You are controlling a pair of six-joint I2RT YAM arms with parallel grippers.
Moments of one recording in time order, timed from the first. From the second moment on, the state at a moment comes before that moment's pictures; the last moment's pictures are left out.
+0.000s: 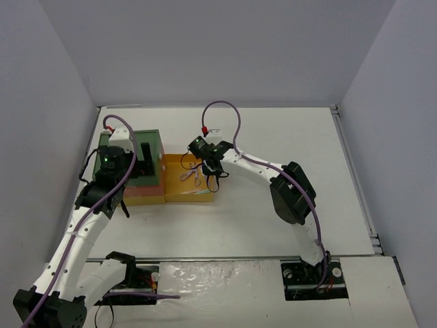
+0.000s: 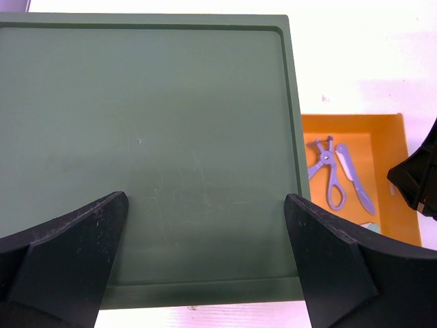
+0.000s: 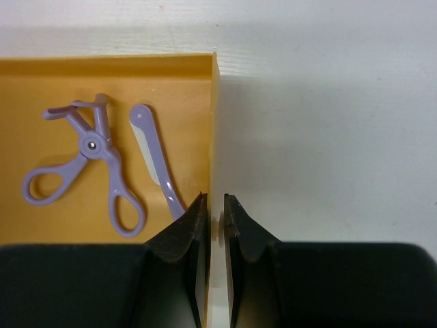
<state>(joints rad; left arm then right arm) -0.23 0.91 0.92 -0.46 -0.18 -0.17 0.83 2.11 1.70 -0.70 0.43 0.70</state>
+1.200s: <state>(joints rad) -0.23 0.92 0.92 -0.44 -0.16 -0.17 0.88 2.20 1.76 -0.51 0.22 0.61</state>
